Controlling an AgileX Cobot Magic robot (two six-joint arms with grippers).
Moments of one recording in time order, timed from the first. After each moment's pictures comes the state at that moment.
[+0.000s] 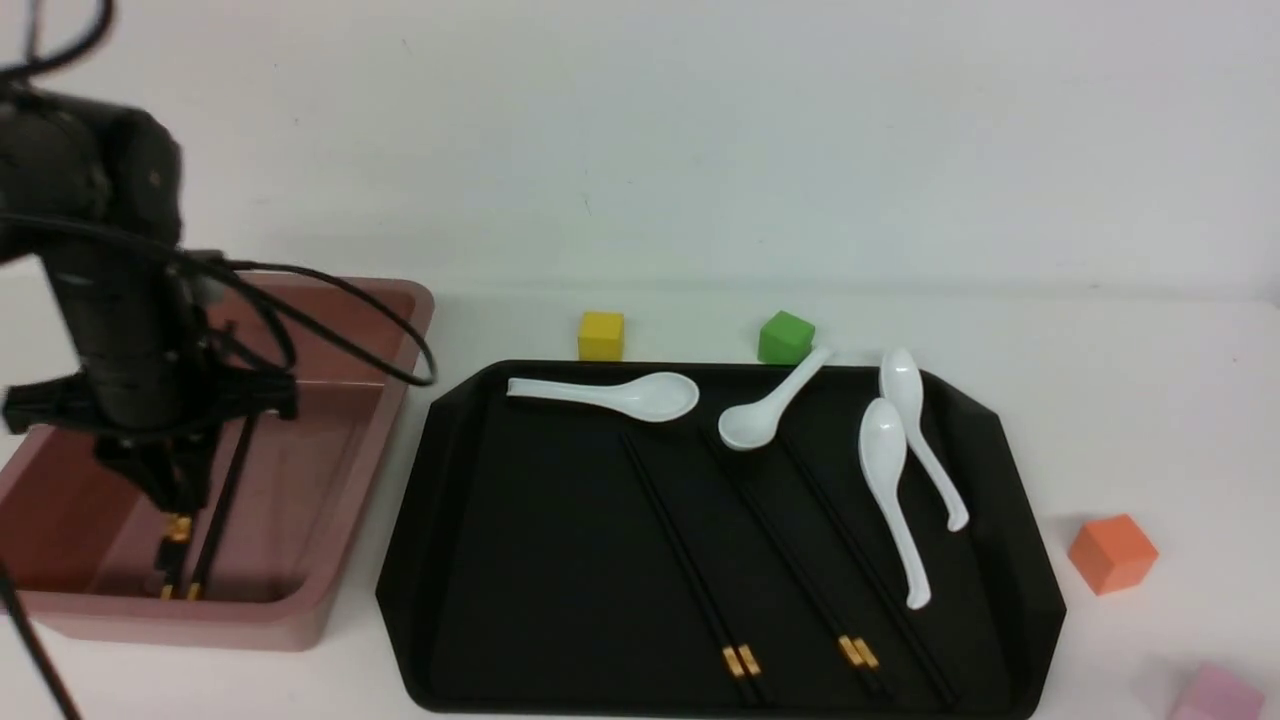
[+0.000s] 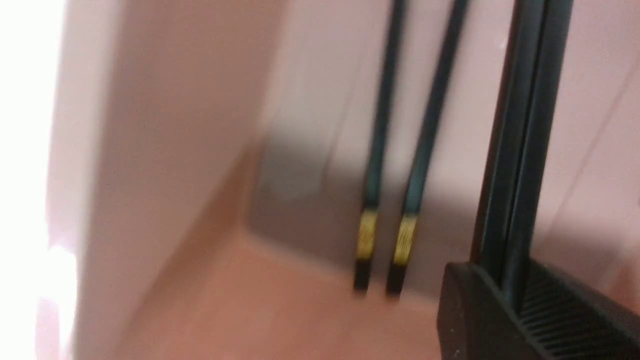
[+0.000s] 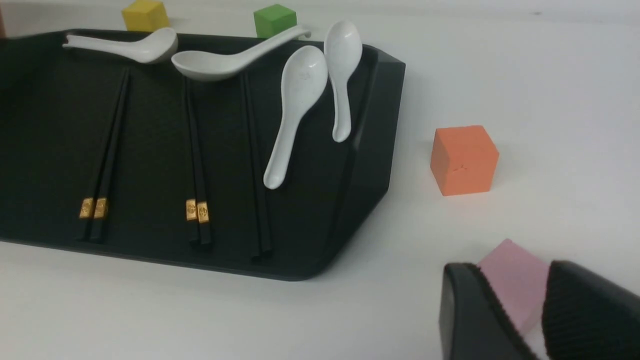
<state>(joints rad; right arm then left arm) 0.15 -0.01 0.02 0.03 0.37 0.05 -0.06 1.89 -1.44 0.15 1.10 -0.35</state>
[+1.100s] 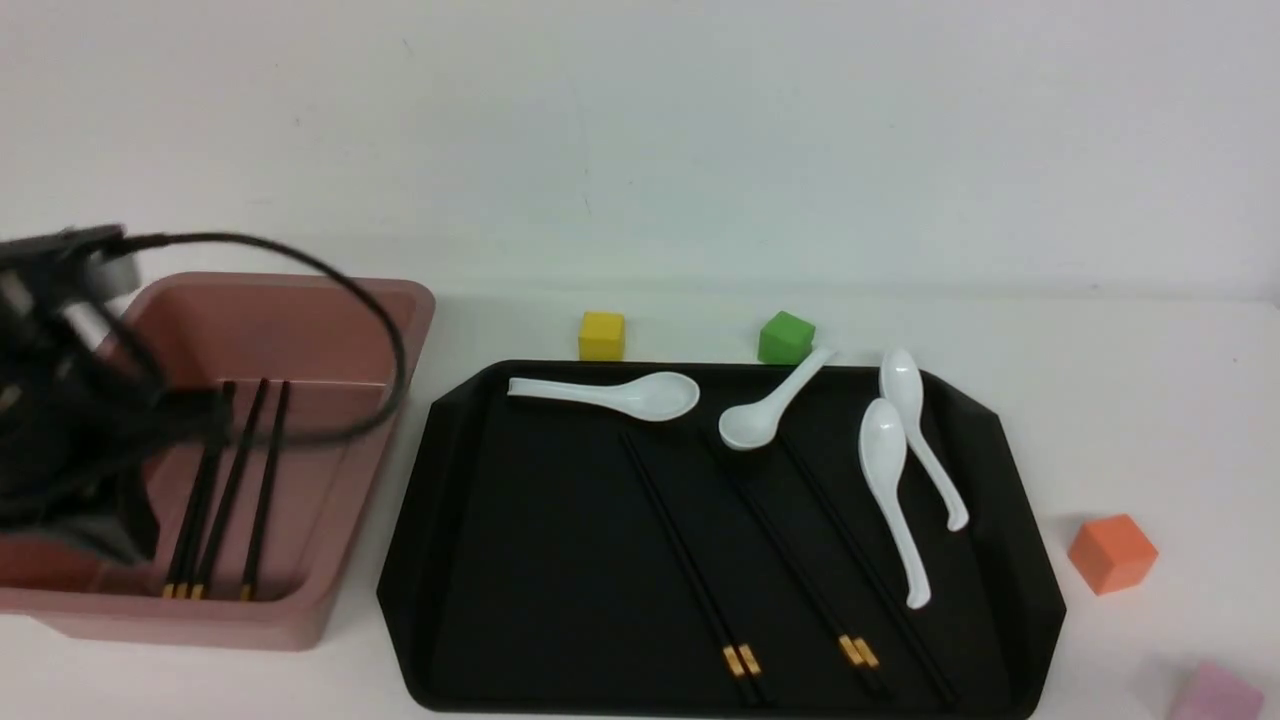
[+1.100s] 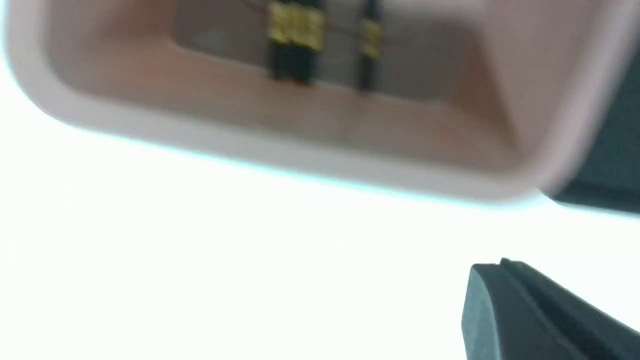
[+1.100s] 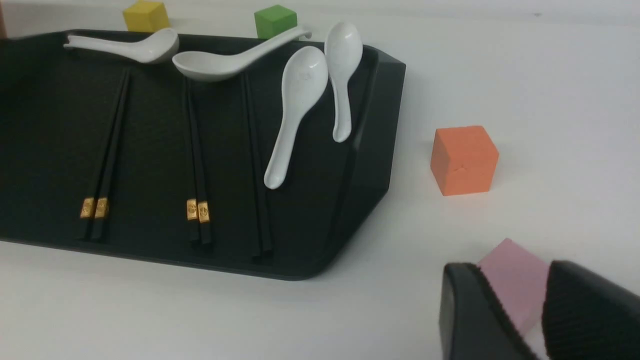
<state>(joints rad) 0.15 -0.01 0.02 0.03 0.37 0.05 -0.06 1.30 -1.06 -0.10 1.12 -0.22</state>
